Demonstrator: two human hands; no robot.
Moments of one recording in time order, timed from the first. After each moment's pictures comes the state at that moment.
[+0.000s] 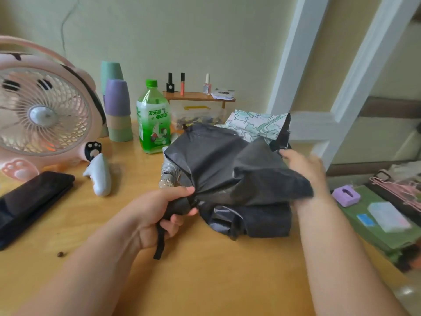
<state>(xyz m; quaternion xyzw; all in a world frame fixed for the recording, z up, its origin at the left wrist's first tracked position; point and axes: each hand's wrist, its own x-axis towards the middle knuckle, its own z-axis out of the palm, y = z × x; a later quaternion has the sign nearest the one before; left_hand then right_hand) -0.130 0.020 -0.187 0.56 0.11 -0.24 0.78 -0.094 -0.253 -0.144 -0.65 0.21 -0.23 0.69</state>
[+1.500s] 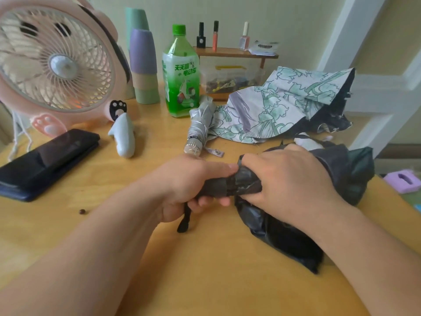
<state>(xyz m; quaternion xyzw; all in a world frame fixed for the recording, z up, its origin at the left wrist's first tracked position) -0.142 0.009 -0.177 0.74 0.04 -0.20 0.64 -0.113 -0.184 -0.192 -0.89 -0.34 -0.29 -0.03</state>
